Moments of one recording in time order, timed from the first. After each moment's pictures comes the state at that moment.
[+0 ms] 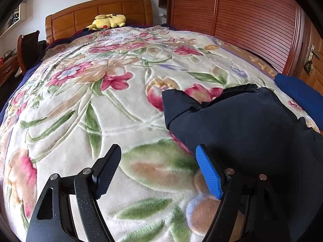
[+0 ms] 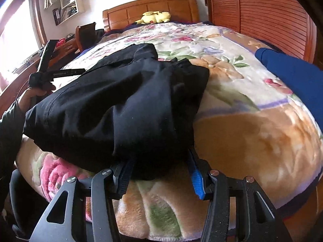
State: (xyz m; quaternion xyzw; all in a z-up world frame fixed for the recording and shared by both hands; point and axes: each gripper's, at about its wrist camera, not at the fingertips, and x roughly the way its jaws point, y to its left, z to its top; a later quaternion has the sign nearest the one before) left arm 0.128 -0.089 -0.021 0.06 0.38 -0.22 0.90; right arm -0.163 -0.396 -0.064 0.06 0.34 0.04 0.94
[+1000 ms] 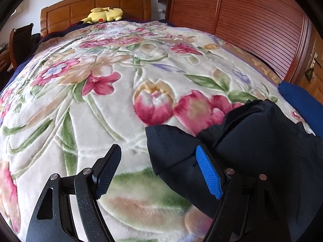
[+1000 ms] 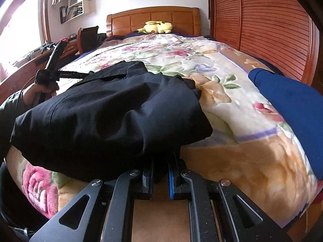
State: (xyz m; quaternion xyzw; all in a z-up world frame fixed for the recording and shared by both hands) left arm 0.176 -0.122 -0.029 0.04 0.40 -0.23 0.89; right arm -0.130 -0.434 -0.061 0.00 0.30 0.03 0.95
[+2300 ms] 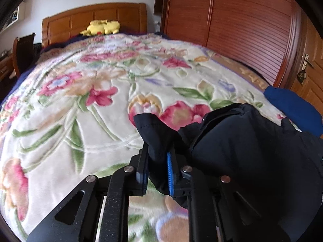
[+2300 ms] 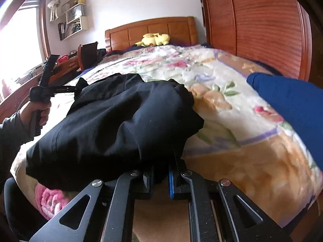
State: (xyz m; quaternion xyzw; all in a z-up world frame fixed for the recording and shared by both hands) left arm 0.120 -0.112 0.015 0.04 0.35 -0.24 0.90; right arm -0.150 -0.432 -0.050 0.05 0.25 0.03 0.97
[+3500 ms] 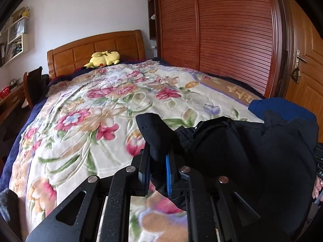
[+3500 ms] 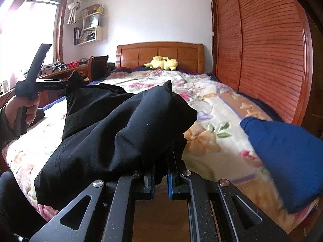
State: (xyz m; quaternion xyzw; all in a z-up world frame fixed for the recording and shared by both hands) left arm 0.050 -0.154 0.105 0.08 0.27 -0.23 0.93; right arm -0.158 -0.456 -0.027 -0.02 0.17 0.04 0.98
